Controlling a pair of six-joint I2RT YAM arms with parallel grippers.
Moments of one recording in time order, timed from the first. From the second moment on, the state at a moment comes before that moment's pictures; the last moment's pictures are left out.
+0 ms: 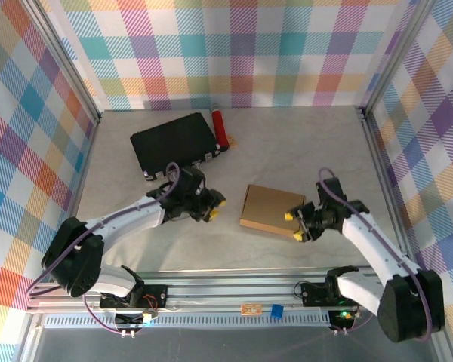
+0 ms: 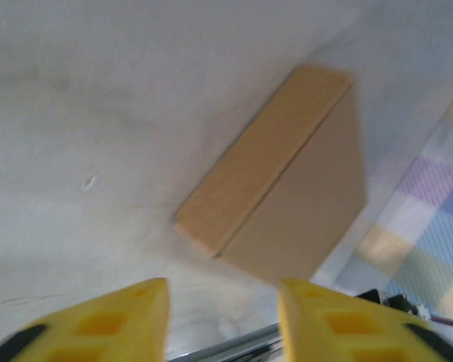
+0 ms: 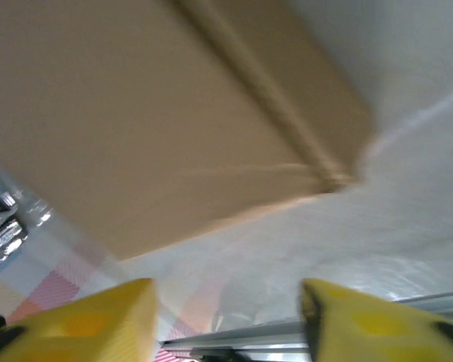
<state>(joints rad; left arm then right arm) -0.61 1.39 0.85 -0.32 0.31 -1.38 0.20 1.07 0.68 -0.78 -0.47 1.24</state>
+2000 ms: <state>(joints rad) 0.00 1.58 0.25 0.93 -0.15 -0.21 -0.01 1.53 0.35 0.67 -0.16 0.03</state>
